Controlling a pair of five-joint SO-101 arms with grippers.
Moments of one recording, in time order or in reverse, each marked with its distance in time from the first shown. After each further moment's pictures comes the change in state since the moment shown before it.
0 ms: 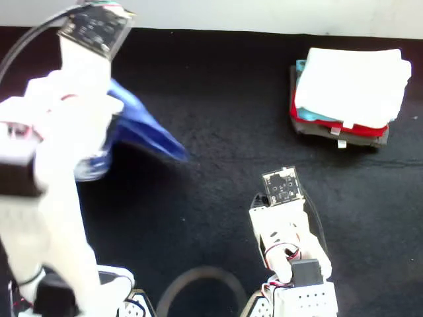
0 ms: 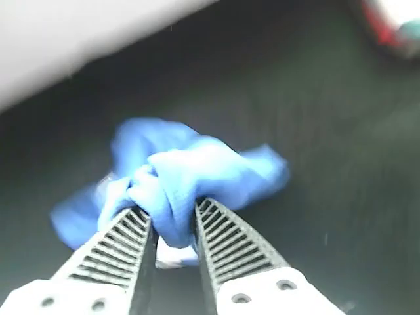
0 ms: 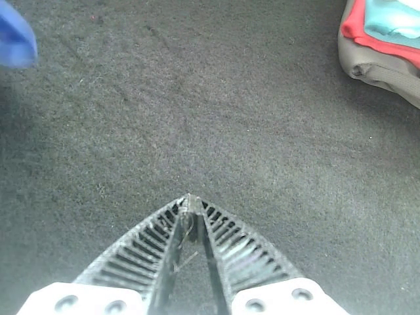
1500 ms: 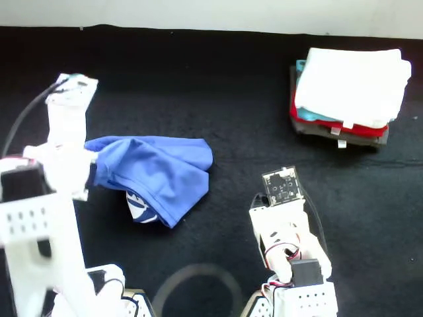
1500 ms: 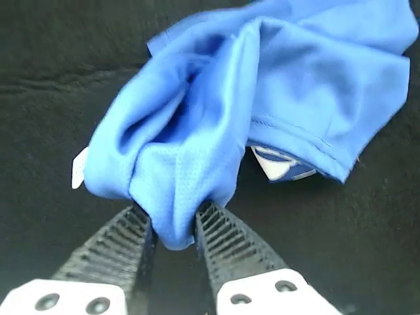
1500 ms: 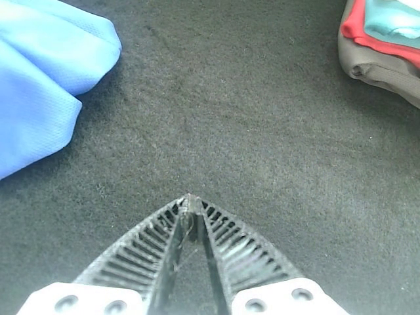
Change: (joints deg) left arm -20.8 -22.6 60.5 -9.2 0.0; right arm 0.0 0.0 0.0 0.0 0.0
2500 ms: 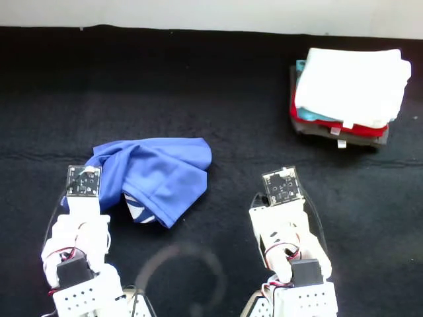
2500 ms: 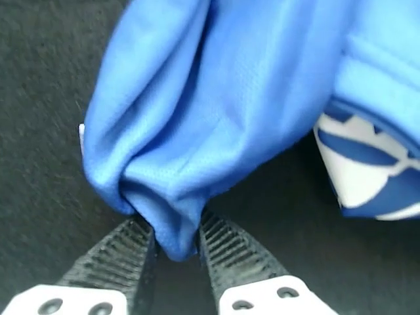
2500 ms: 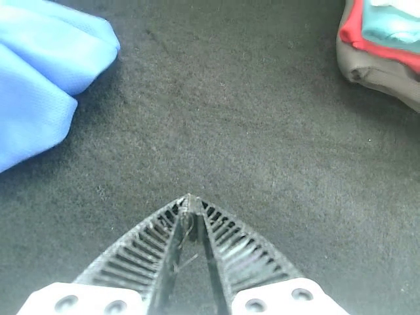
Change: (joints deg) left arm -8.9 -56.6 70.6 -20.8 0.1; right arm 0.0 0.0 0.0 -0.8 0.0
